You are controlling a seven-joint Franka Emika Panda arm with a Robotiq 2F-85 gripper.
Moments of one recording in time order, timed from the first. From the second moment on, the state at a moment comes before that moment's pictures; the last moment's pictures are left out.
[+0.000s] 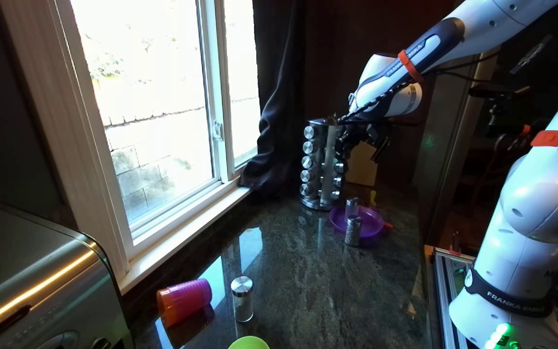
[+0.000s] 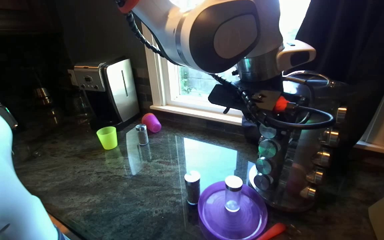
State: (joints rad) arm -0.32 -0.25 -0.35 -2.56 -0.12 2.71 -0.25
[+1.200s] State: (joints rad) arm -0.32 -0.28 -0.35 -2.50 -0.15 2.47 -0.32
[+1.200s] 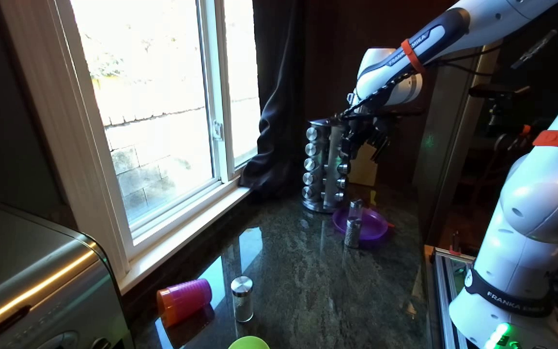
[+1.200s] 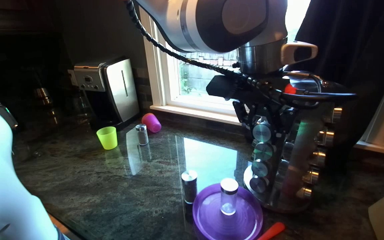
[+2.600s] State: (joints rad) arm -0.33 -0.28 -0.38 -2.46 -0.17 2.27 -0.49
